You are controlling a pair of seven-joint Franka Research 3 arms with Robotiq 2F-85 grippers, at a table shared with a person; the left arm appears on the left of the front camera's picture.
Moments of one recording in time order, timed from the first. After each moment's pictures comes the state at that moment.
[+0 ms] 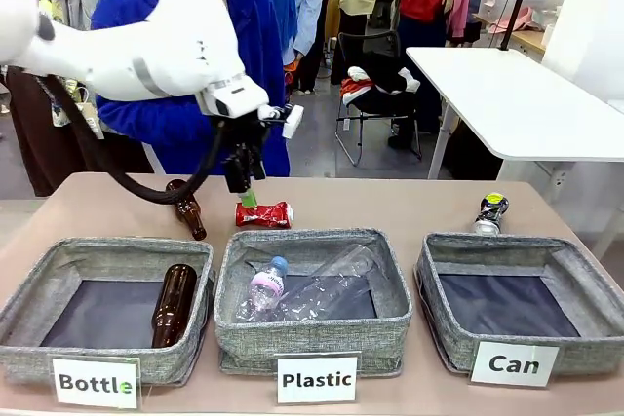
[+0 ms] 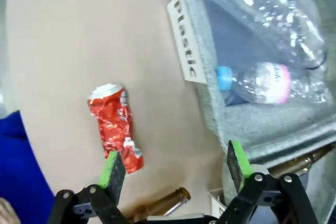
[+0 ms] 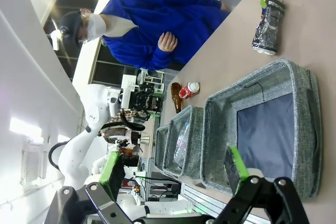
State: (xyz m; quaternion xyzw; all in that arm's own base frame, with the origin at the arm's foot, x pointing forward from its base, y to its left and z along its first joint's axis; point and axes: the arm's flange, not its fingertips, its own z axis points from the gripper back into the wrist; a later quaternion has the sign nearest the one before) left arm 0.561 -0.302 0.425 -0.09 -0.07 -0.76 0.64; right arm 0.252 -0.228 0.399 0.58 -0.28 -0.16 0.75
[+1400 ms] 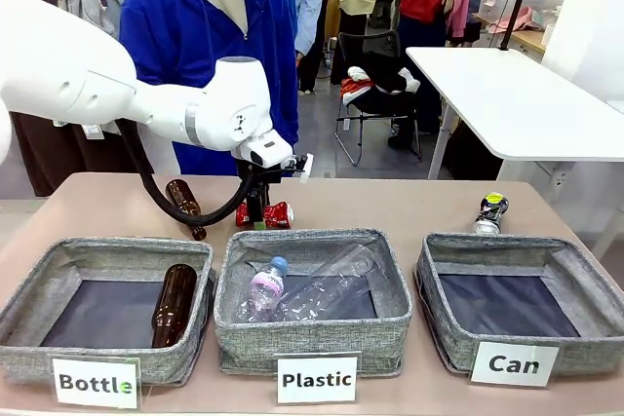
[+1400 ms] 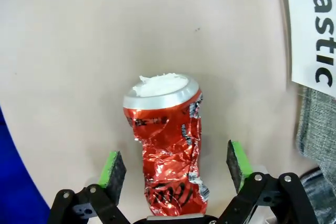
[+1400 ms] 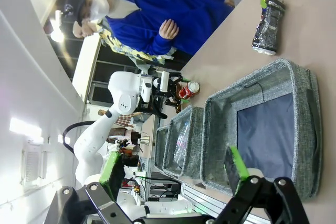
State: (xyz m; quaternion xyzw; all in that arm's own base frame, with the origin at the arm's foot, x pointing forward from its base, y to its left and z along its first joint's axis) left arm 0.629 -0.321 0.315 -0.03 -0.04 -0.73 0.68; right arm 0.252 -0.228 0.399 0.58 -0.28 -0.16 0.75
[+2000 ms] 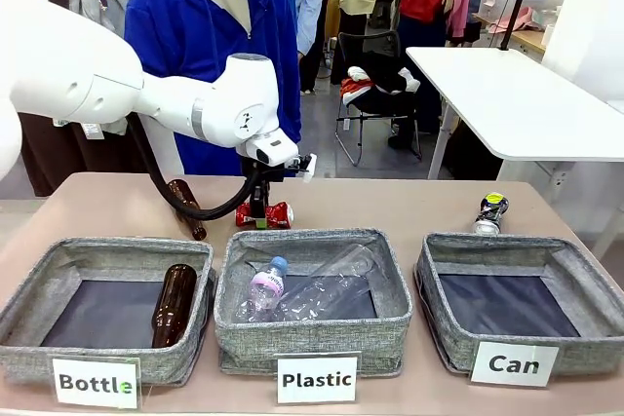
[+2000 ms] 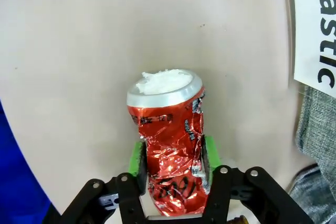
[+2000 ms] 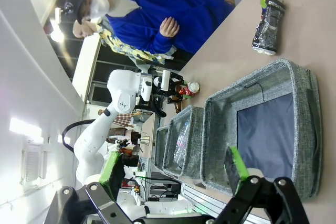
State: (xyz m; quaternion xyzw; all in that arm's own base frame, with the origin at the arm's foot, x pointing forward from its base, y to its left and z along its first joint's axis) left arm 0.630 -0.328 0.319 -0.01 -0.02 -0.73 0.68; right arm 0.252 -0.228 0.400 0.58 -0.28 -0.16 0.75
